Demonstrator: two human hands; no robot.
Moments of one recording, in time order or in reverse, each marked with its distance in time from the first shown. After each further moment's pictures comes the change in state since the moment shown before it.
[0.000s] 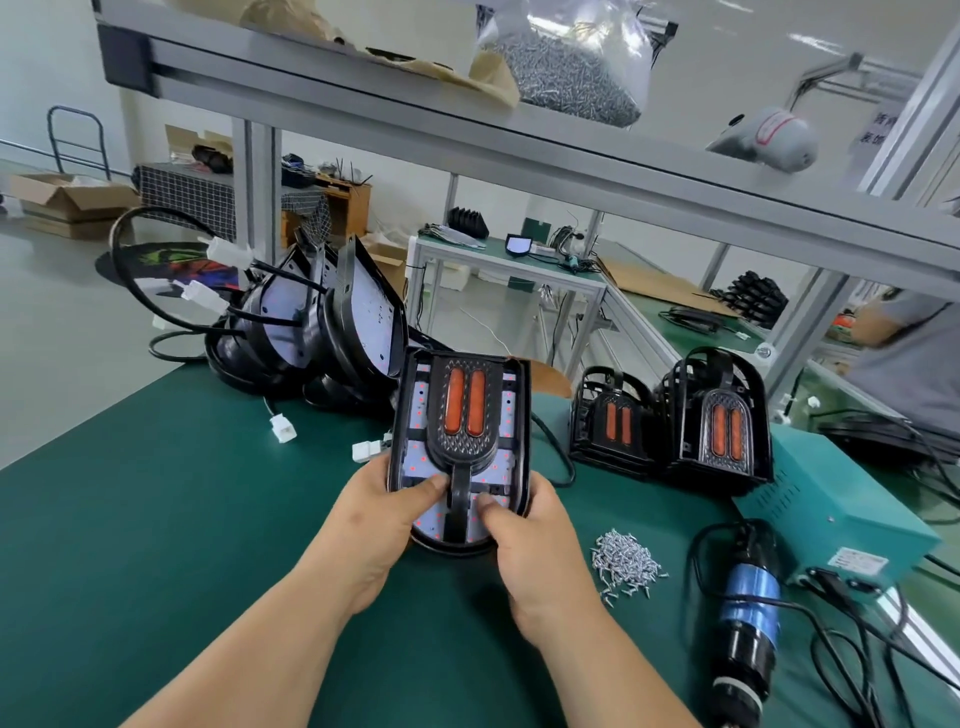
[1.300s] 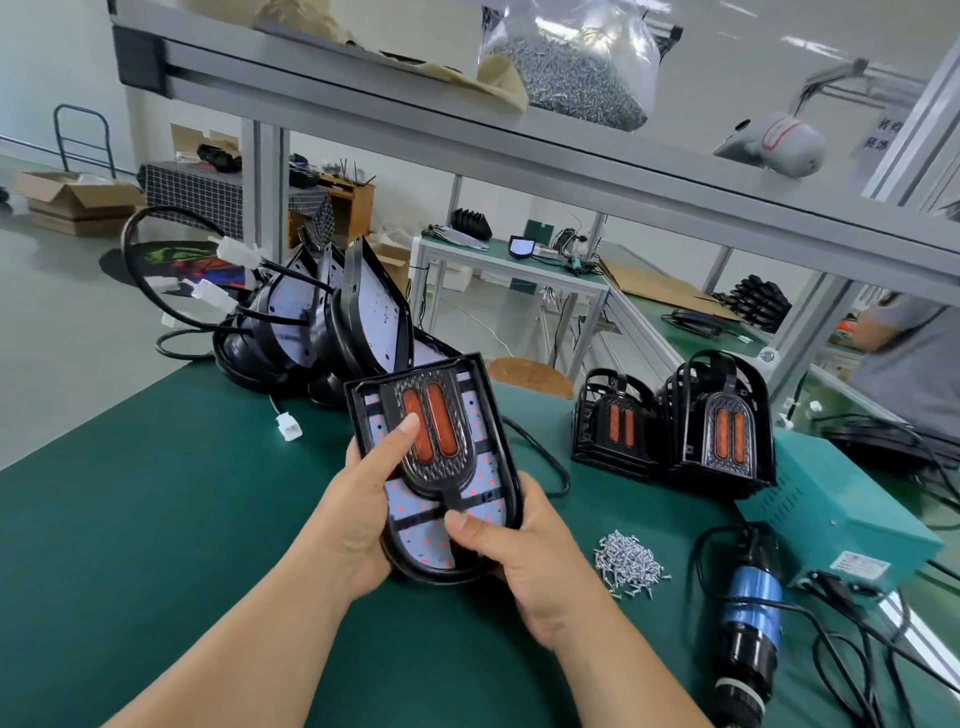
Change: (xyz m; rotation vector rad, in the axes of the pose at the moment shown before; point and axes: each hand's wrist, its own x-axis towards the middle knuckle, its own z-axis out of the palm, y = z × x) left_hand -0.004 0.020 0.000 -0.403 0.038 -0.164; right_hand -0.008 -0.006 -0.008 0.196 -0.328 0.014
